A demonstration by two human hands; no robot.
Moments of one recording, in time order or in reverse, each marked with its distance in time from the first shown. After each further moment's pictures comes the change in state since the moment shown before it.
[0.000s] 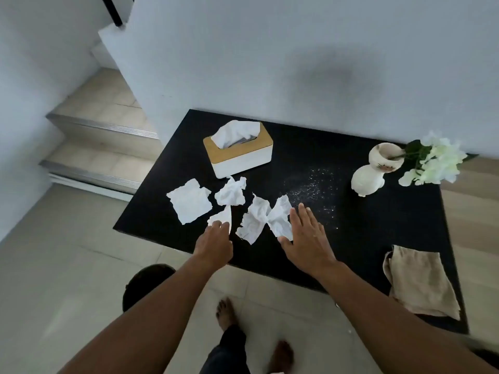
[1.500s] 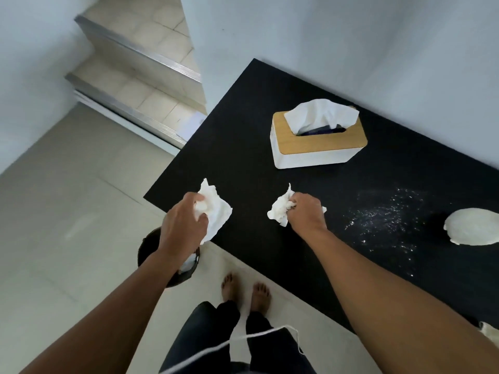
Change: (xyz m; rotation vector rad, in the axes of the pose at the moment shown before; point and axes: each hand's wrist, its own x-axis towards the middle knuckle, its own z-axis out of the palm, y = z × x) left_hand 0.021 -0.165 -0.047 -0.498 0.323 -0.410; right_hand 0.196 -0.133 0.066 0.068 -0.134 0.074
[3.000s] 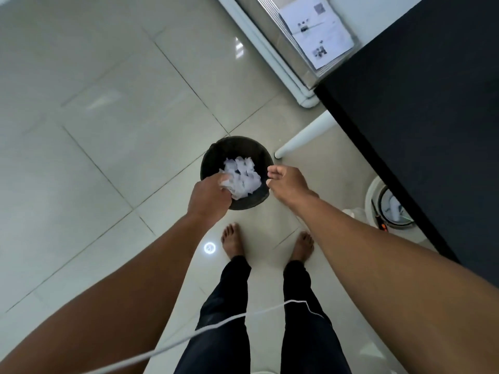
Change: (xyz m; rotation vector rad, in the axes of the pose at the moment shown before) left_hand -0.036 -0.357 0.032 -0.198 -0.291 -0.533; right_hand -0.038 -0.203 0.371 0.268 -0.508 0.045
